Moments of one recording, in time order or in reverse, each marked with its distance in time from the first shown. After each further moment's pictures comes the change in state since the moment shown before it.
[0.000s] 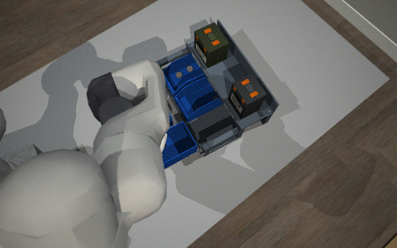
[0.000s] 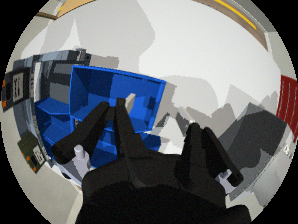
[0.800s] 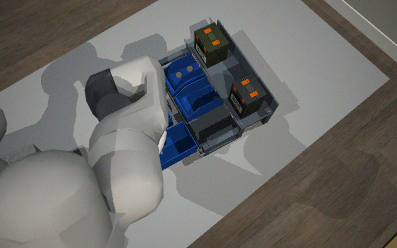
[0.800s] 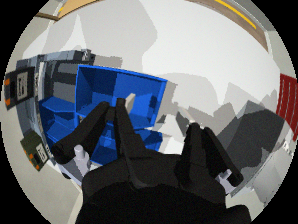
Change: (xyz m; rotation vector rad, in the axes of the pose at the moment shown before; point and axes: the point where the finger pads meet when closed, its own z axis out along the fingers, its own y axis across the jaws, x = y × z) arm -0.003 -0.003 -0.014 0.008 -0.005 0.009
